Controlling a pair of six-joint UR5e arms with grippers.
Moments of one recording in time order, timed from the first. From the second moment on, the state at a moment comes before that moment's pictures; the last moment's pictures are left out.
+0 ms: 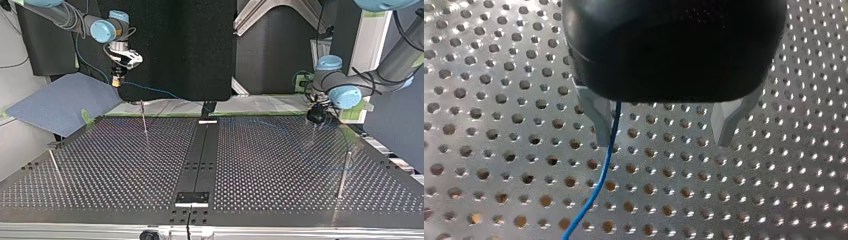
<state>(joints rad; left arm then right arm) 0.24 -2.00 -1.90 -2.74 -1.45 -2.29 1.72 -0.75 2.00 -1.11 1.56 1.67</state>
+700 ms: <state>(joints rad) 0.23 -1.80 -1.90 -2.71 -1.63 -2.21 1.72 -0.75 2.00 -1.11 1.56 1.67</state>
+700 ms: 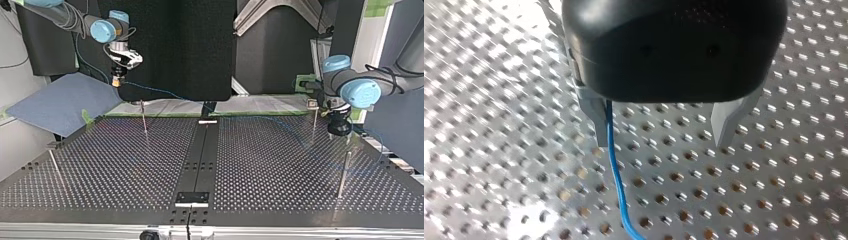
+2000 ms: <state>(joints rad) 0.19 -2.02 -1.92 -2.65 -1.56 -2.30 1.72 -0.75 2.00 -1.11 1.56 1.68</state>
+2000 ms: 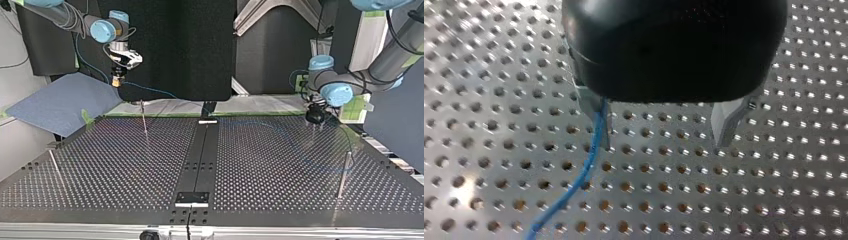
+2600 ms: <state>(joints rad) 0.18 -2.09 -1.92 -2.68 -1.64 -2.26 1.72 -0.75 2.00 -1.11 1.56 1.69</state>
